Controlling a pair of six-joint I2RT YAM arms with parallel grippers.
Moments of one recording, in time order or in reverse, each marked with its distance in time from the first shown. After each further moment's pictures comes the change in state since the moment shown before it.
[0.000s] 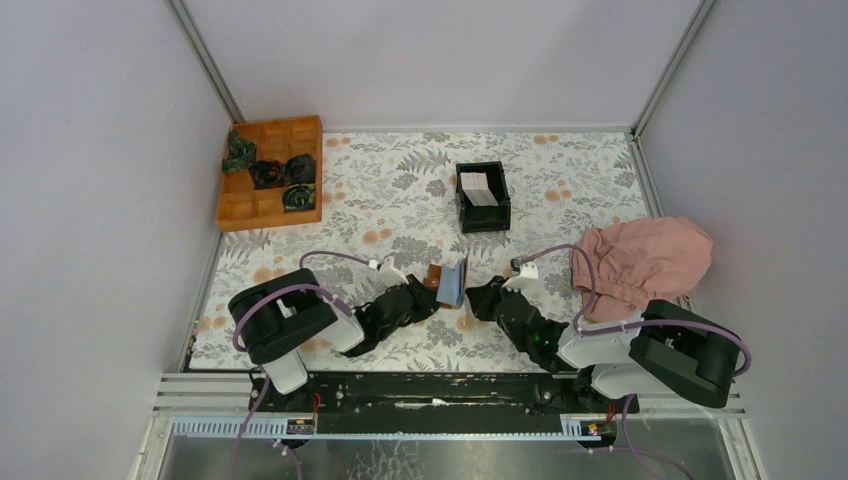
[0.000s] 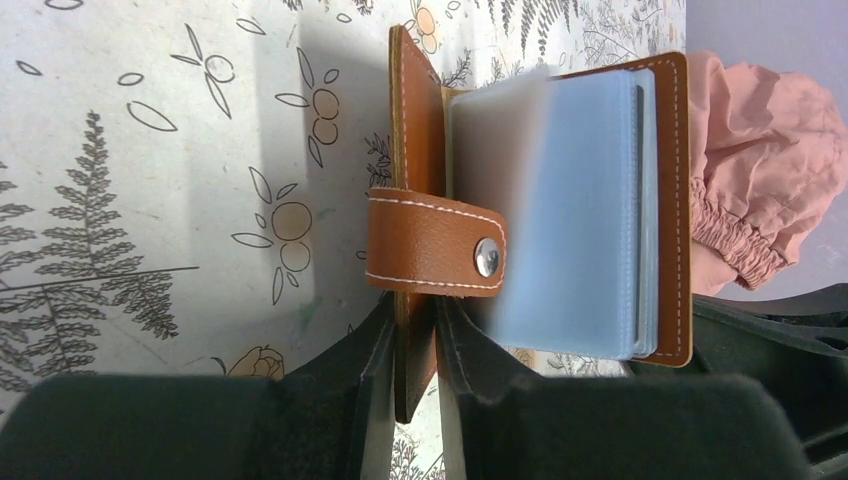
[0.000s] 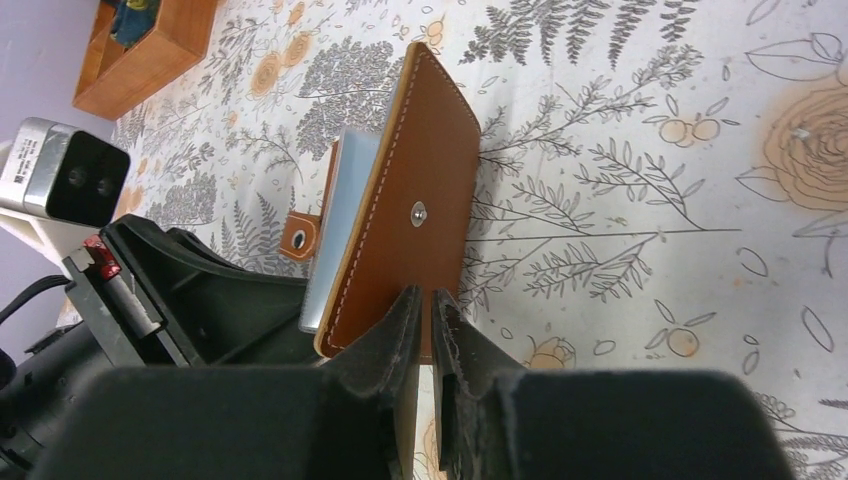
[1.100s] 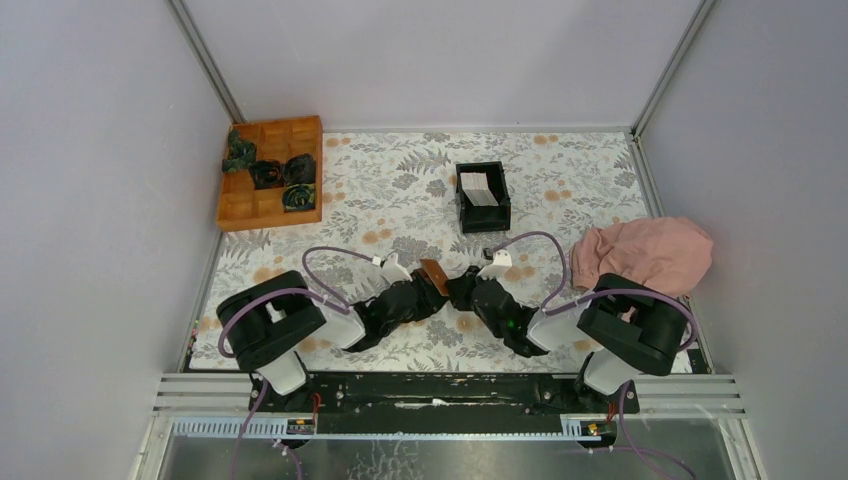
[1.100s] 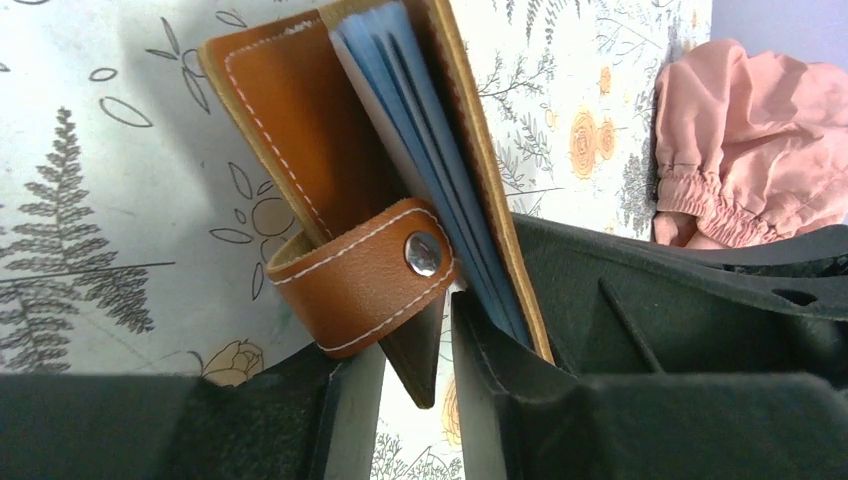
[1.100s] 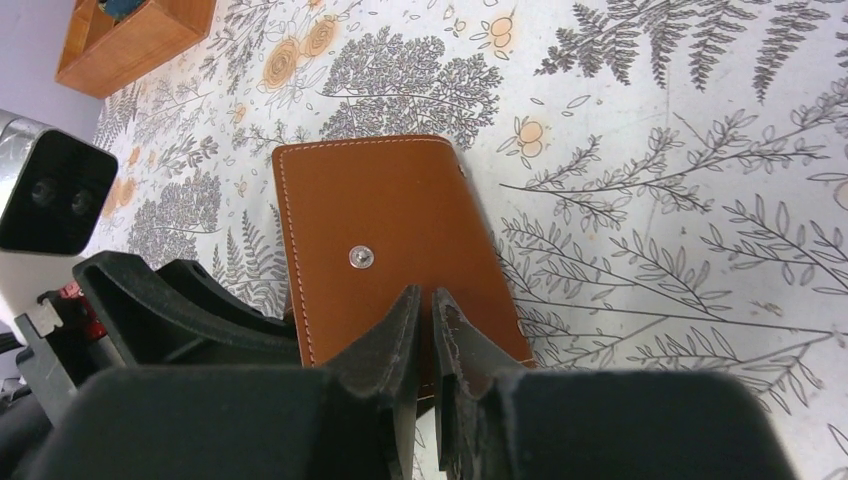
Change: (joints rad) left arm 0.000 -0.047 0.055 -0.153 0.024 -0.004; right arm -0.010 0.277 0.179 0.084 -0.069 -0.042
